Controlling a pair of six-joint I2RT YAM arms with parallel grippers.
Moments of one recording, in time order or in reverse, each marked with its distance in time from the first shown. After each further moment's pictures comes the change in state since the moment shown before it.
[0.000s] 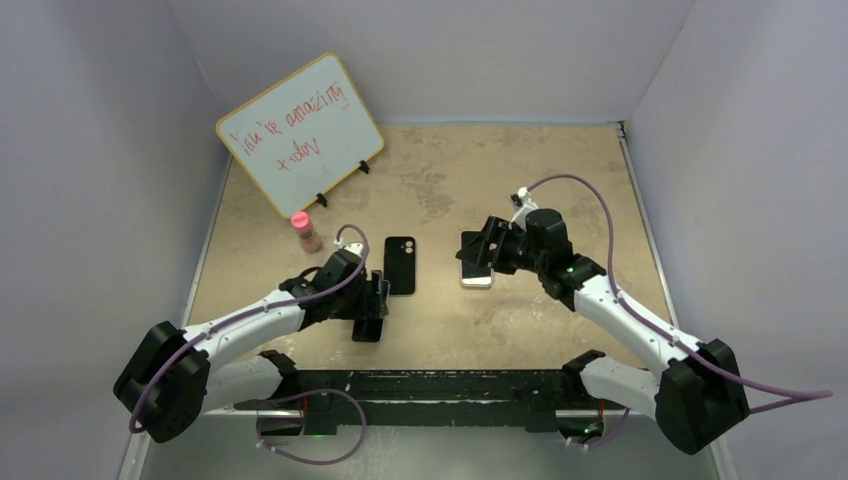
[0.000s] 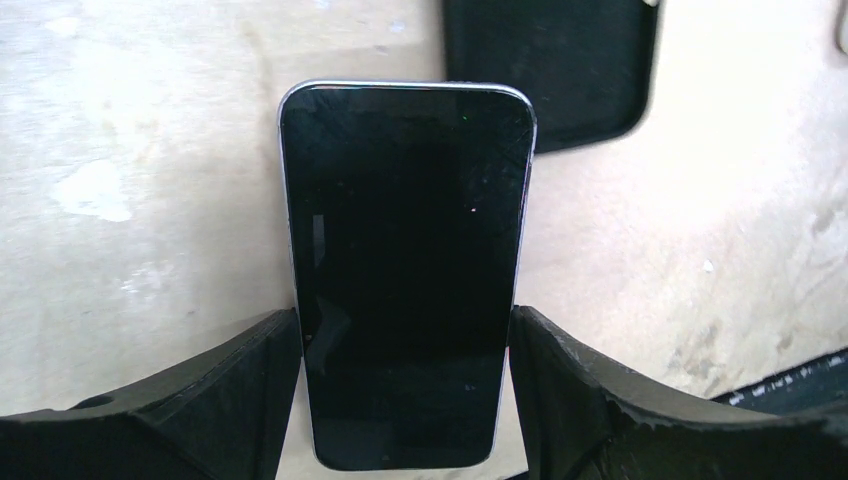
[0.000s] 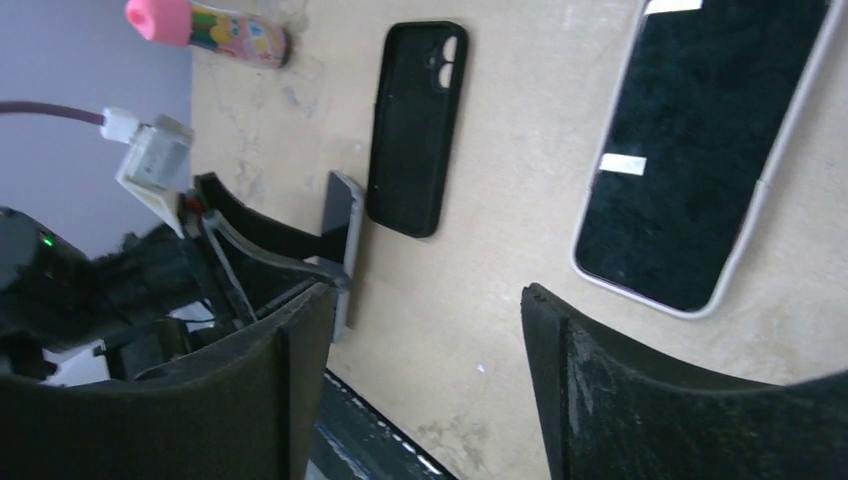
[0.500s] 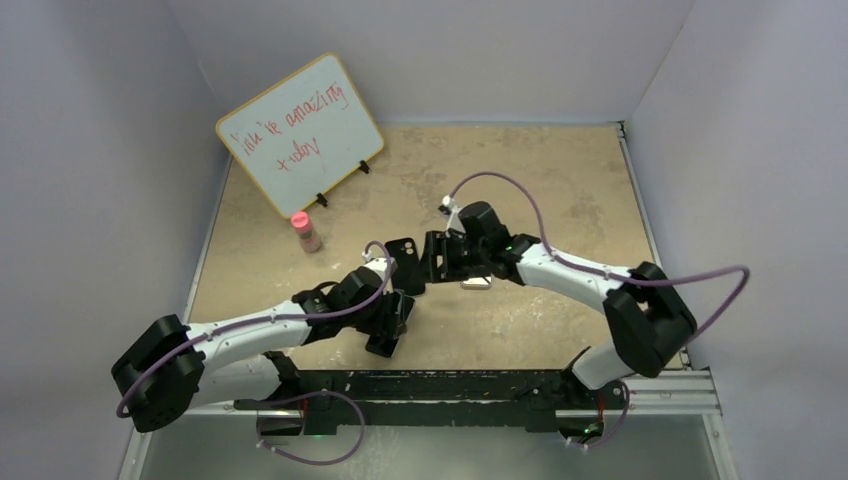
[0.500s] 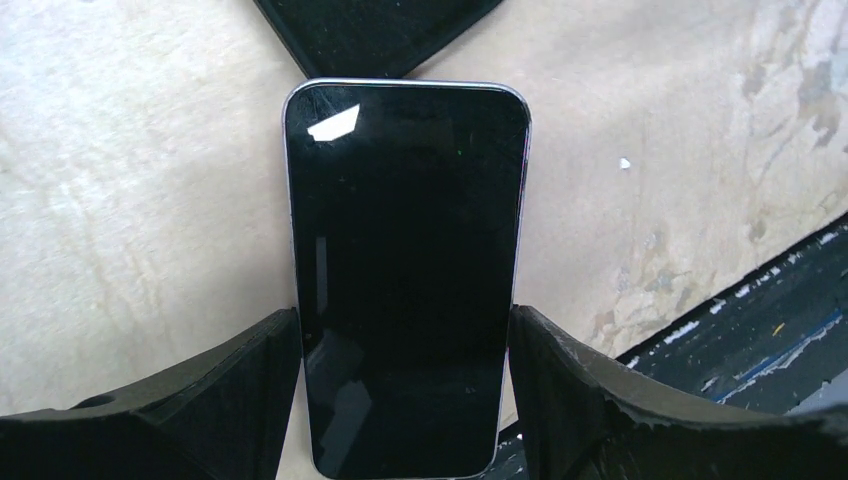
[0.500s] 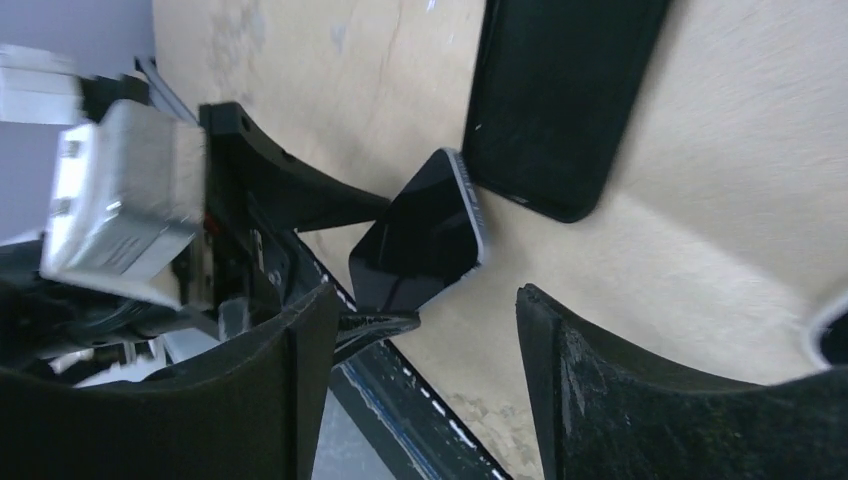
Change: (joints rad) left arm -0.232 -0.002 -0.033 0.120 0.006 0.028; right arm 0.212 0.396 0.248 -0.015 -0.134 -0.063
